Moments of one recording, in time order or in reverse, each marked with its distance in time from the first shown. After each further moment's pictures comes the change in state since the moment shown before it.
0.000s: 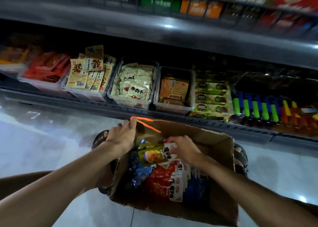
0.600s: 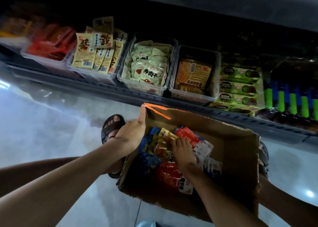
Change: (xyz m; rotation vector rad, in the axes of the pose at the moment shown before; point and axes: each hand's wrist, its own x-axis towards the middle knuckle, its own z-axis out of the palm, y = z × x) left_hand 0.014 -0.009 0.039 -0.316 0.009 -0.082; right_hand 0.038 0.017 0.135 -0.641 -0.024 0.052
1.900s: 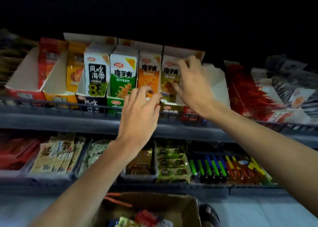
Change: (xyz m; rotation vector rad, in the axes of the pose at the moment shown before) left_hand -0.092 0.201 -0.249 -0.057 1.262 0.693; right_hand -0.119 0.200 -0.490 -0.022 1.256 0.183
